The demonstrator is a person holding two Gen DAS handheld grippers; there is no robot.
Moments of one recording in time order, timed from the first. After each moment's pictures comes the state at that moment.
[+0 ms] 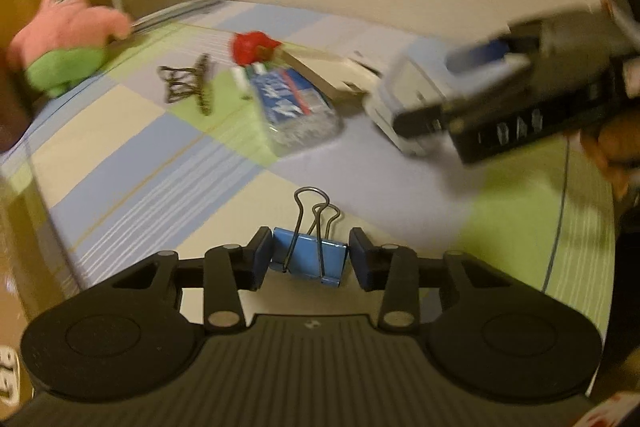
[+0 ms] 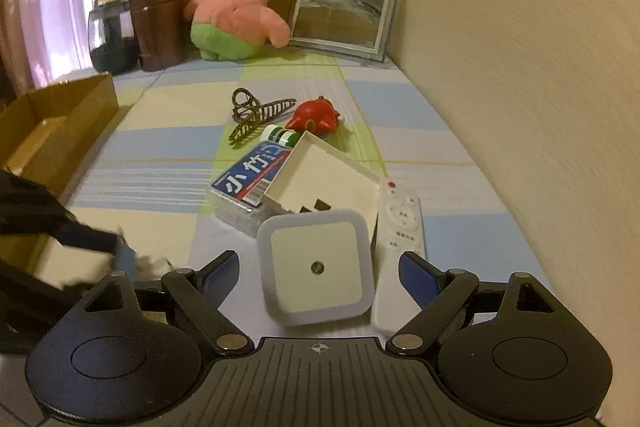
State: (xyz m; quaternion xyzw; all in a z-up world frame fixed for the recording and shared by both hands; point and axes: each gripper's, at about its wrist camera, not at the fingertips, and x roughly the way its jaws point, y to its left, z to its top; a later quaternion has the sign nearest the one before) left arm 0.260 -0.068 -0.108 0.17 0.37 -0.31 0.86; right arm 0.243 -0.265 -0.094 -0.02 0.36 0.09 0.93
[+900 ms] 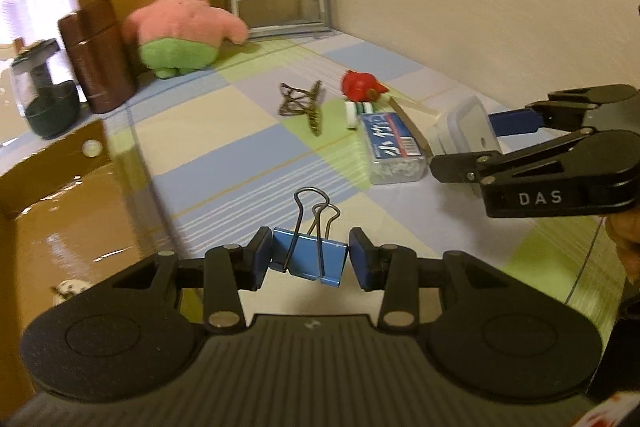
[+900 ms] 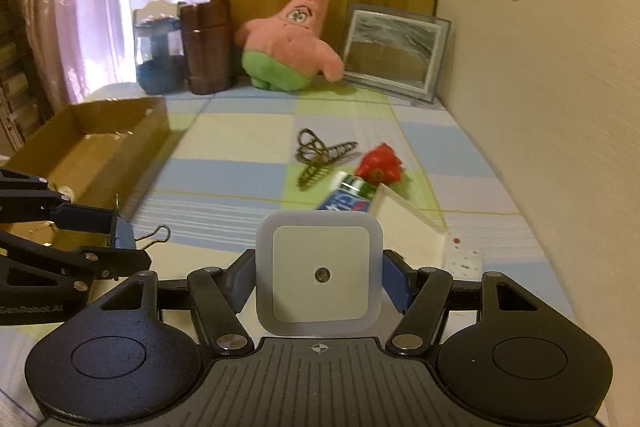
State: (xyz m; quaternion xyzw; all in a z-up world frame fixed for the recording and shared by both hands) left arm 0.243 -0.020 -0.062 0.10 0.35 -0.18 0.91; right arm 0.239 -0.217 -0.065 -0.02 0.33 0.15 0.93
